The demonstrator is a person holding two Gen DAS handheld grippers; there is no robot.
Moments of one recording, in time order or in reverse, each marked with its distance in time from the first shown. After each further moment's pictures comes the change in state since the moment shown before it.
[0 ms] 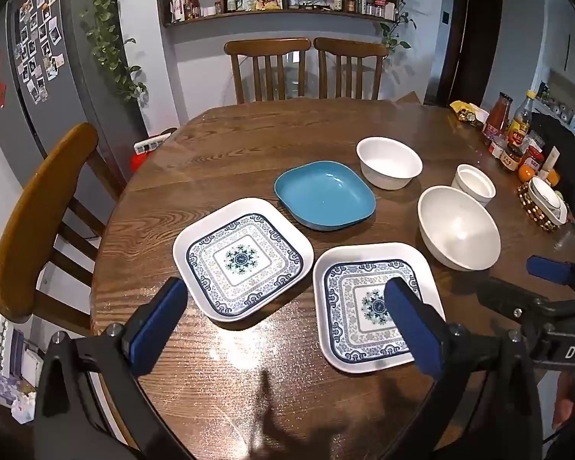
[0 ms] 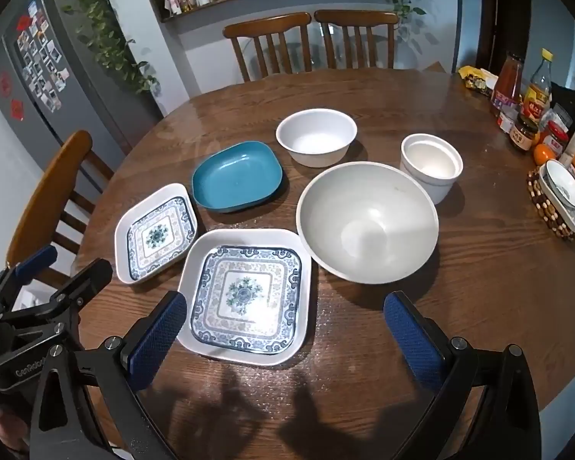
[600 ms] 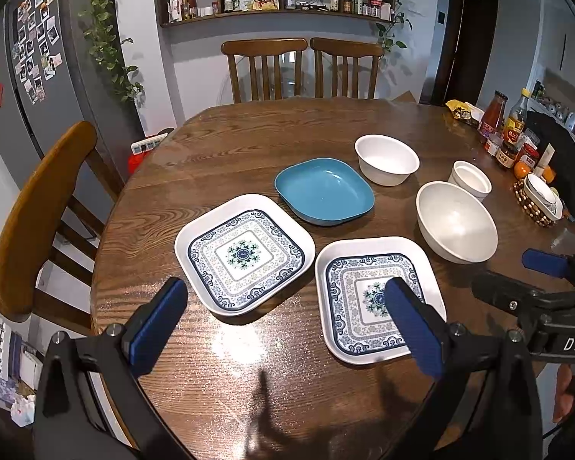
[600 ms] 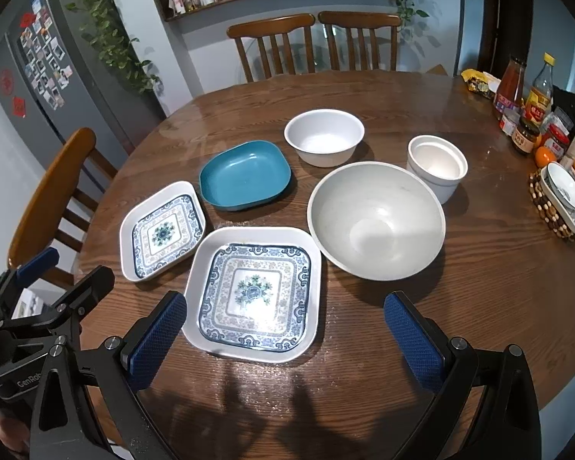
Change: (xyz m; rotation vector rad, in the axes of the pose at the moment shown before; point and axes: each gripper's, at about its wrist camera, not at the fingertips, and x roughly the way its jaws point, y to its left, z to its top) left arm -0.002 0.003 -0.006 0.005 0.000 -0.015; right arm -0.001 0.010 -0.003 -0.008 -0.005 -0.001
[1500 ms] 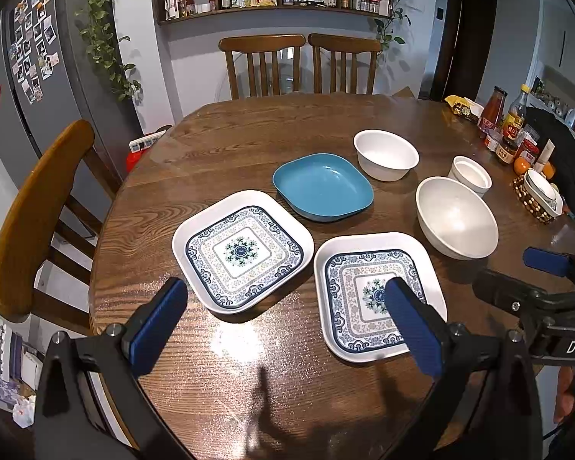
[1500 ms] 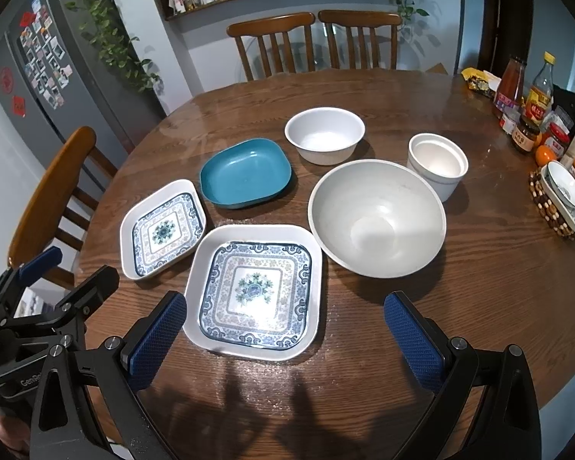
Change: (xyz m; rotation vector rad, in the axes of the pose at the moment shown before) left arm 0.003 0.001 -0.001 0.006 0.016 -0.004; right arm -0.001 0.002 -0.002 0.004 0.003 -0.003
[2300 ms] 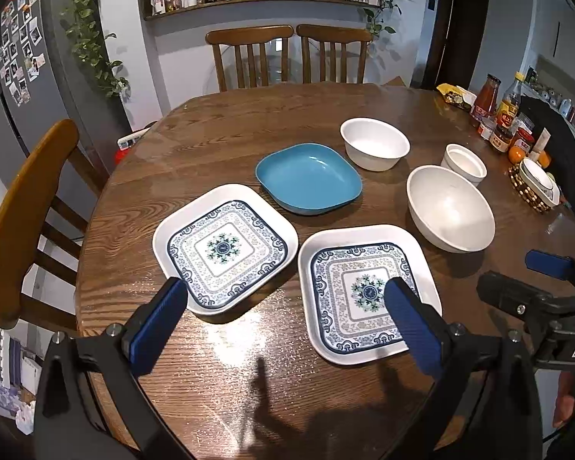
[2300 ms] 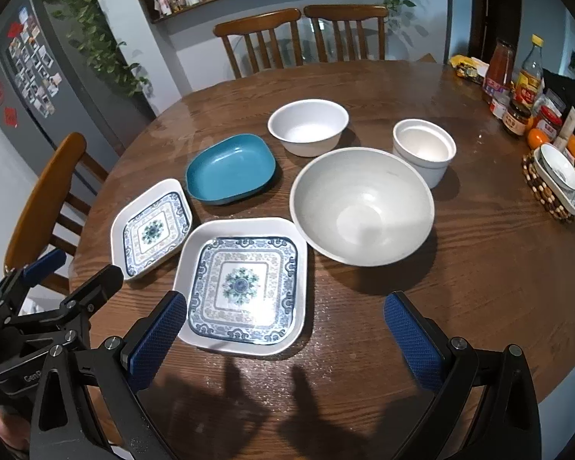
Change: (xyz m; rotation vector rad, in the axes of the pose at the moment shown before) left arm 0.015 -0.012 0.001 0.030 0.040 -0.031; right arm 0.005 -0.015 -0.009 0.054 0.012 -0.011
